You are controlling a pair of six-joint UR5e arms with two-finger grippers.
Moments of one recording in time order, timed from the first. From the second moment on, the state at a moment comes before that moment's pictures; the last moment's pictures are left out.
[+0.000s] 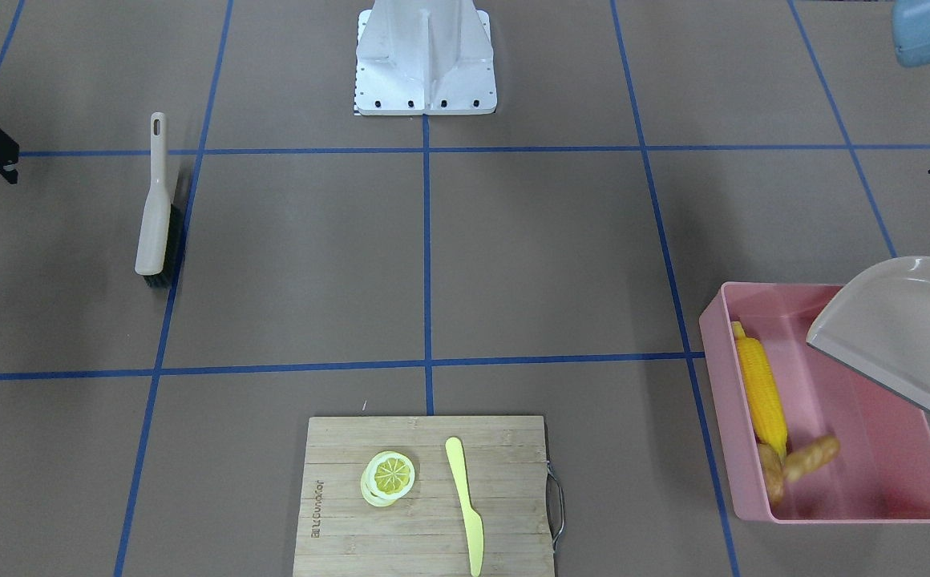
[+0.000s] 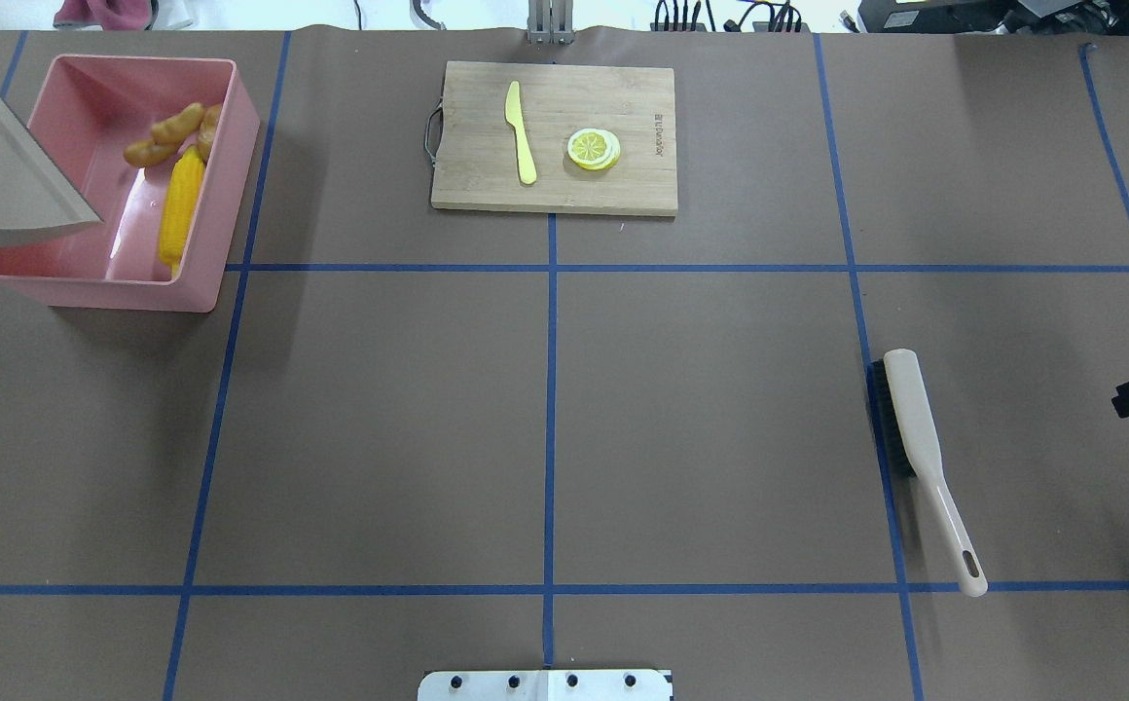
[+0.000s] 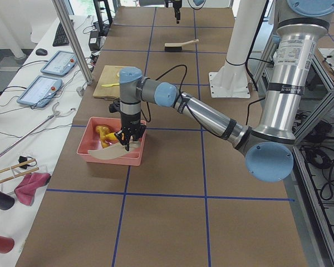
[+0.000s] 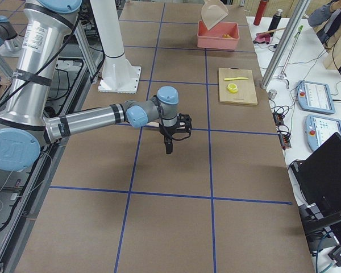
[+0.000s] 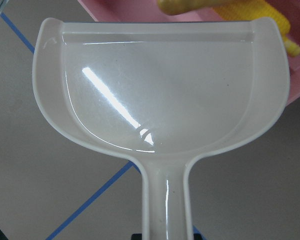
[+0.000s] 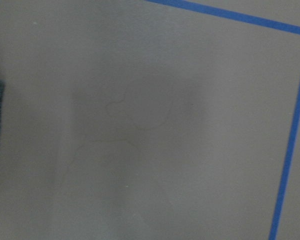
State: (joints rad) left arm -1.32 -1.73 -1.92 -1.29 -1.95 0.51; right arm 1.08 -1.86 2.06 -1.42 2.15 0.45
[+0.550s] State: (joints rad) left arm -1.38 -1.70 -2.00 -1.24 -1.93 0.60; right arm 1.35 -1.84 1.85 -1.43 2.21 0.26
